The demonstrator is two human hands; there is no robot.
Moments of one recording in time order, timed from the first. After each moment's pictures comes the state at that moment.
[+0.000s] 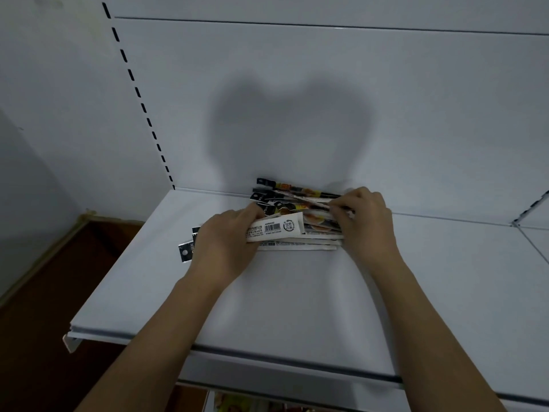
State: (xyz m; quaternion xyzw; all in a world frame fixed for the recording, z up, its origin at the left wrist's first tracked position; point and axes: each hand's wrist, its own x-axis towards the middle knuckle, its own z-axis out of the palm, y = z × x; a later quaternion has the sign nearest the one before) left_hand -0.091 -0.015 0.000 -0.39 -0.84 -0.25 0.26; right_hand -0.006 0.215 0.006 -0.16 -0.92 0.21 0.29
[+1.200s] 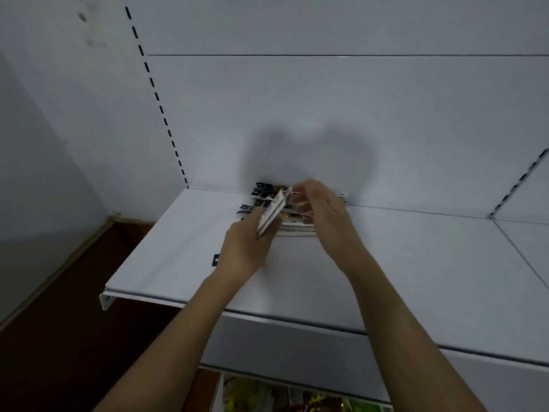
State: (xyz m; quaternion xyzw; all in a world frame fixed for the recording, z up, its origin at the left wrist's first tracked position) left_hand -0.029 0.004 0.011 -0.24 -0.85 -0.47 0.06; right_hand 0.037 0.145 0.061 -0.09 -0.75 0.62 0.21
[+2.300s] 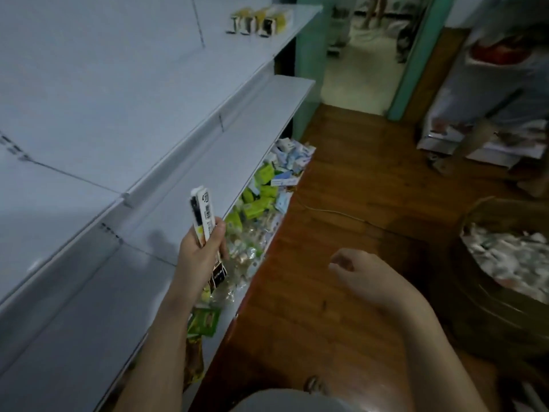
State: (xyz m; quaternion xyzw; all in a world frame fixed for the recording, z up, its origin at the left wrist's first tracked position) left_hand 0.388 0.185 -0.050 -0.55 -0.55 -0.46 -0.43; right_hand 0.667 0.129 -0.045 -0.71 -0.61 0.34 0.07
